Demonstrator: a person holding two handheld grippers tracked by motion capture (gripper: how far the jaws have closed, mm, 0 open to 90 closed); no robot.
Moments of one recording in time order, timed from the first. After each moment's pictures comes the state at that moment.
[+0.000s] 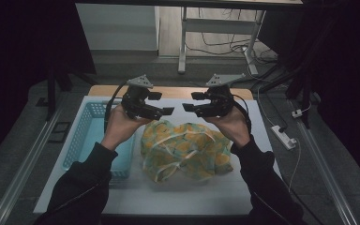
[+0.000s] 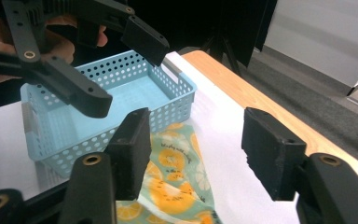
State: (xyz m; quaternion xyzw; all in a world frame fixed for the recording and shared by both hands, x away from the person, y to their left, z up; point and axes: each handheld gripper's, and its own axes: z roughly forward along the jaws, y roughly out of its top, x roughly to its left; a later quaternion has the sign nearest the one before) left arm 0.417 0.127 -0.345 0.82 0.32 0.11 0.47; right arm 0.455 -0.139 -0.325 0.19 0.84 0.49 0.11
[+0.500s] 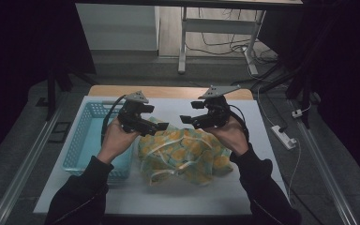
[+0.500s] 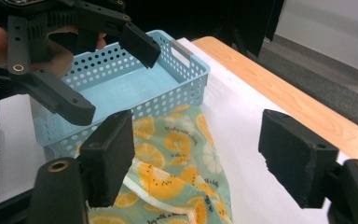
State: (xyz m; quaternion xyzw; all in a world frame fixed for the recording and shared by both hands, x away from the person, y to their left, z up) left arm 0.400 0.137 -0.383 0.82 0.34 0.10 0.45; right arm 0.447 -0.138 -0.355 0.19 0.85 0.49 0.09
